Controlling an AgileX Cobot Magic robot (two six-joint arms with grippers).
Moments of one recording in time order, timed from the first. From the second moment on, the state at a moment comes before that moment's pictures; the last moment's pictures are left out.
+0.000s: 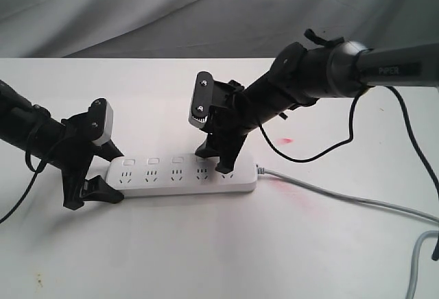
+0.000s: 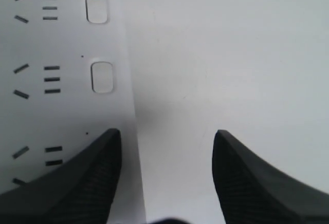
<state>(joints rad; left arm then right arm) 0.09 2.05 -1.07 -0.90 0.76 2.09 0.34 2.20 -1.48 0.83 0.56 -1.69</state>
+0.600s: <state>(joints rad) 0.09 2.05 -1.07 -0.90 0.76 2.09 0.34 2.21 -1.45 0.87 0.57 -1.75</state>
